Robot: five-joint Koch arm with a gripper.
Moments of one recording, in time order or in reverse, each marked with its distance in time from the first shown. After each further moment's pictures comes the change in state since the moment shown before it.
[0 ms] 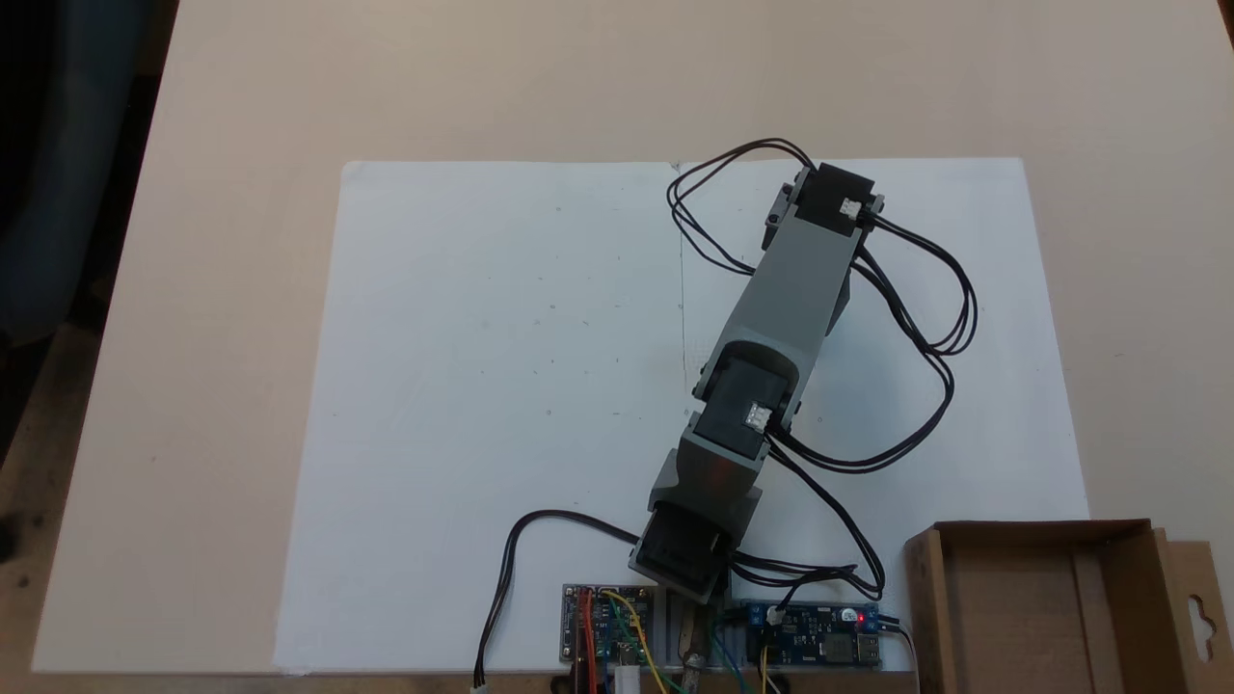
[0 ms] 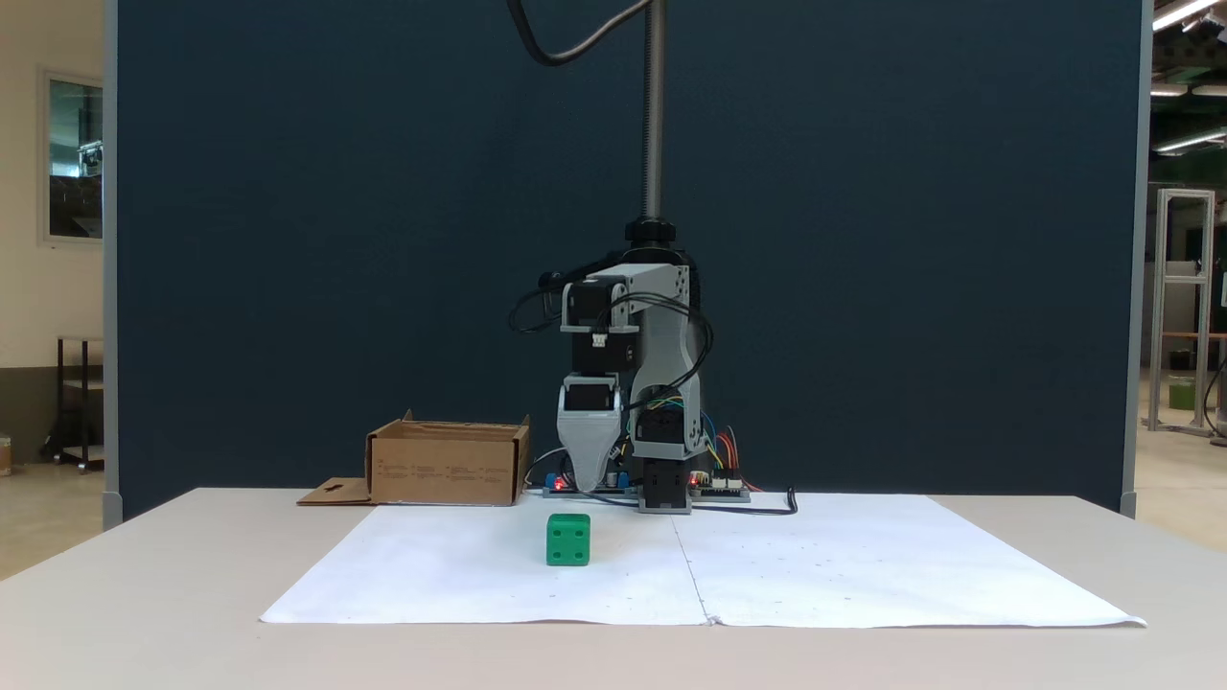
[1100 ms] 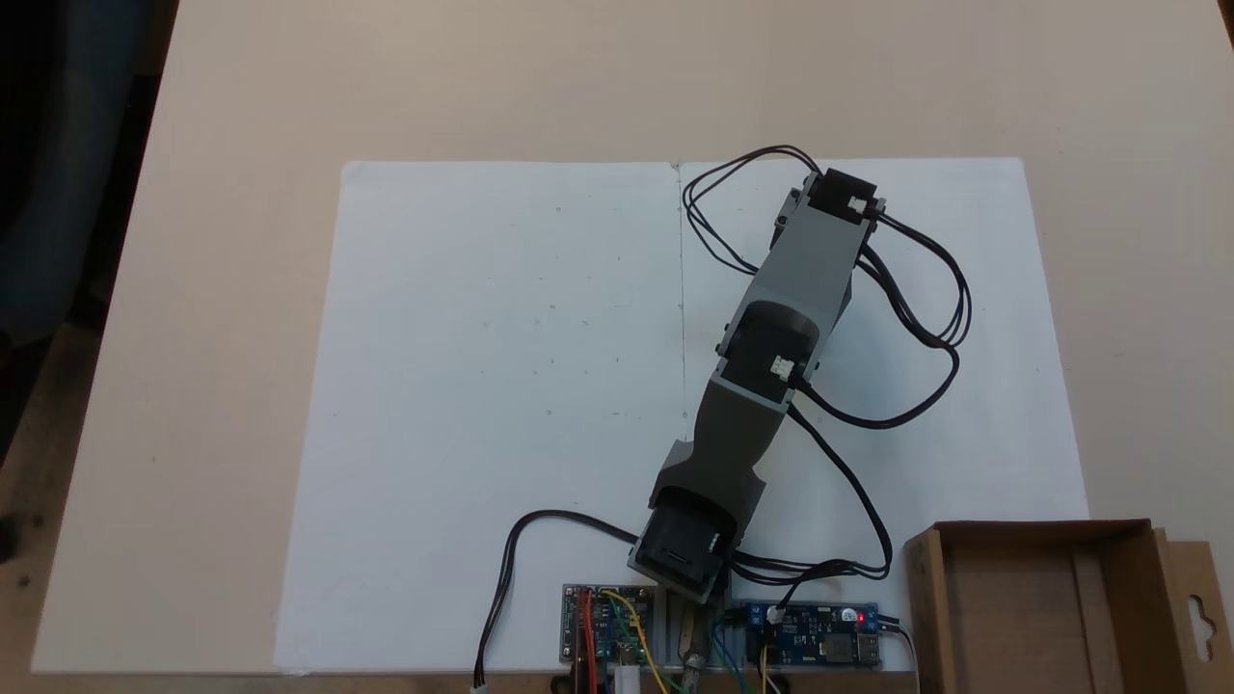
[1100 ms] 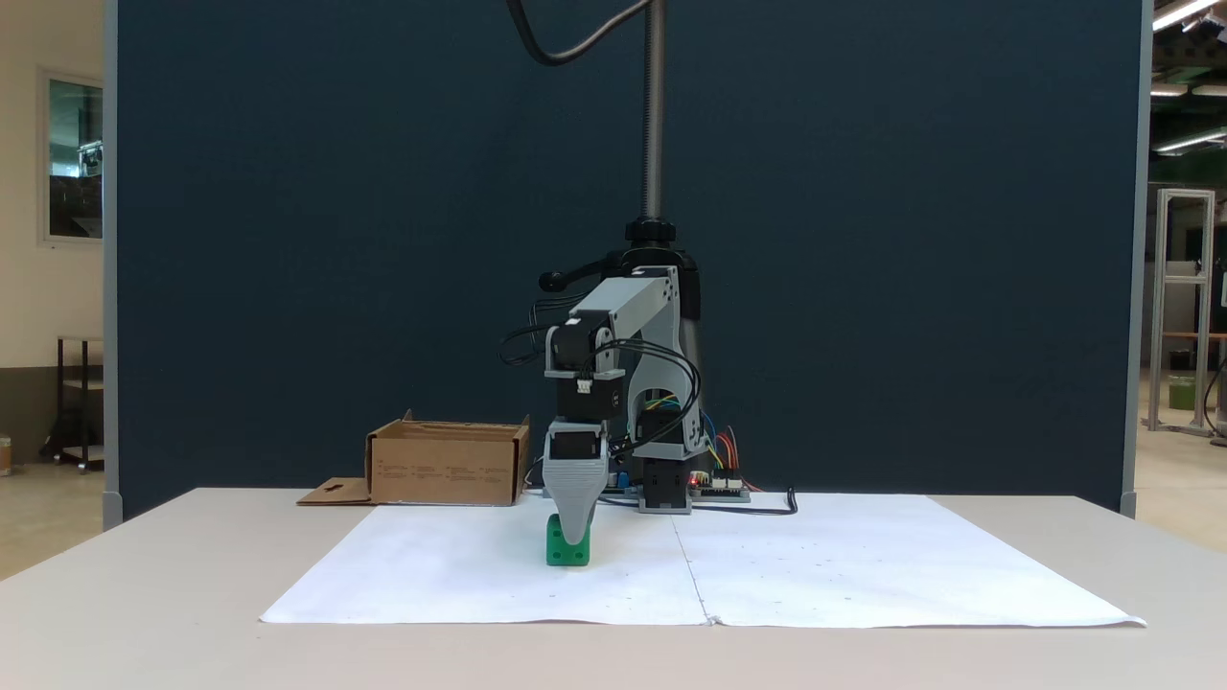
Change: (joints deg) arm 0.8 -10.5 -0.1 -8.0 0.0
